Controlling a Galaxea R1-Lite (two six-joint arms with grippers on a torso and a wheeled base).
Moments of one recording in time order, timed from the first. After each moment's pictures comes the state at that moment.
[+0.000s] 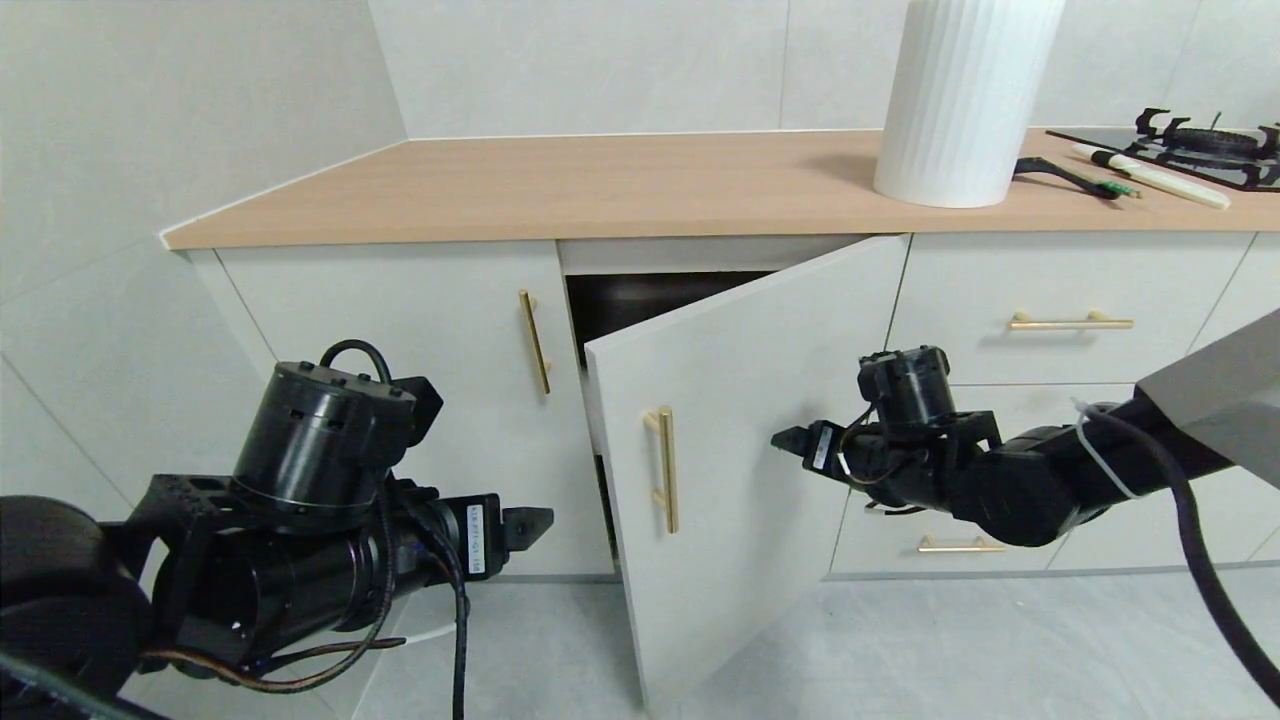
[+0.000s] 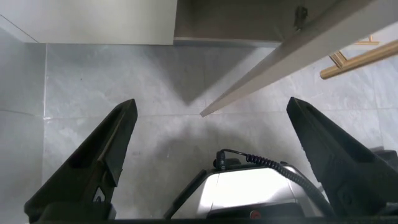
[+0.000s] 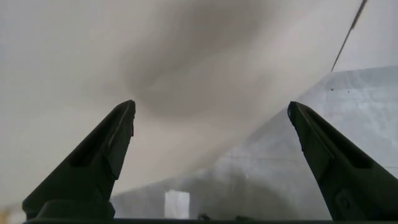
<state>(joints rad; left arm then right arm) -0.55 1.55 -0.75 -0.10 0.26 -0.46 0.49 2.10 -1.11 -0.45 -0.12 0.63</state>
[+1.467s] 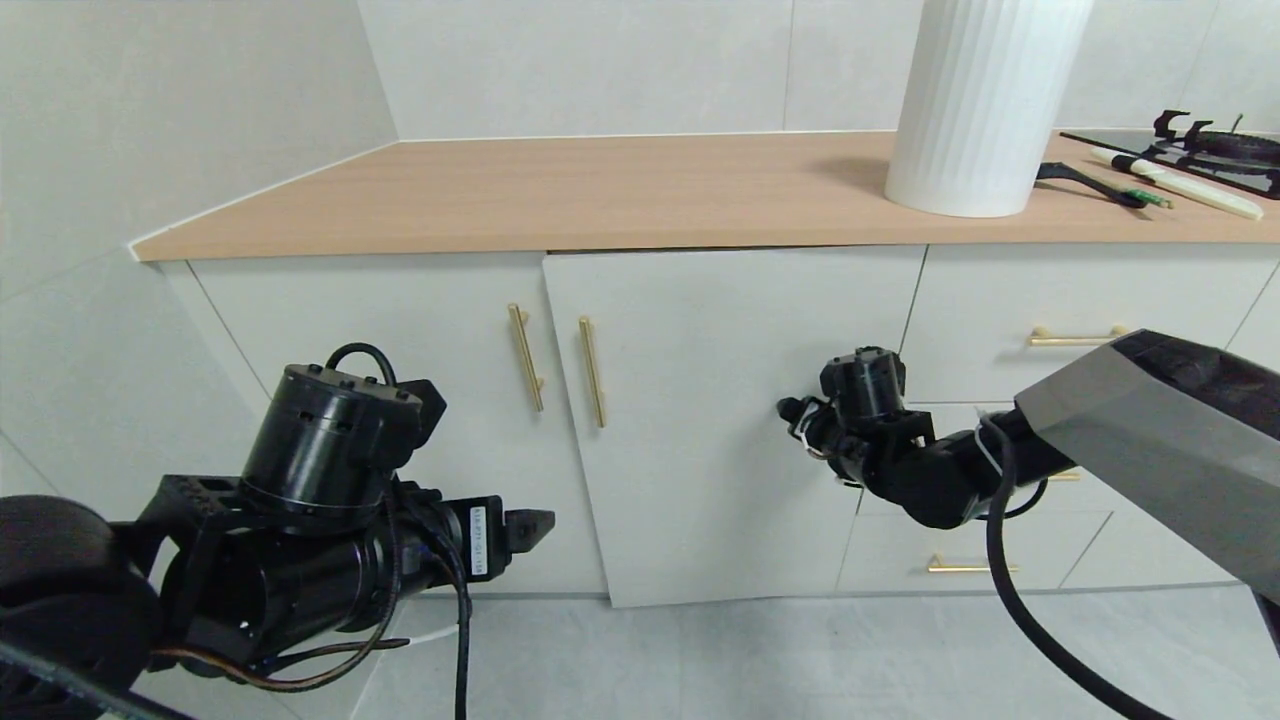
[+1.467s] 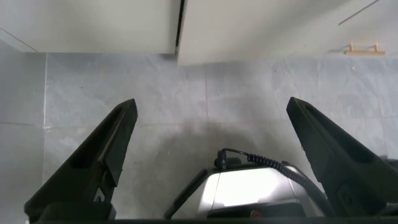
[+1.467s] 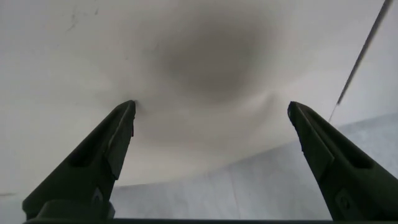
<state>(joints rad) -0.55 1.56 -0.75 -0.10 0.26 -0.46 0.45 2.31 -1.33 -0.57 -0.38 0.72</state>
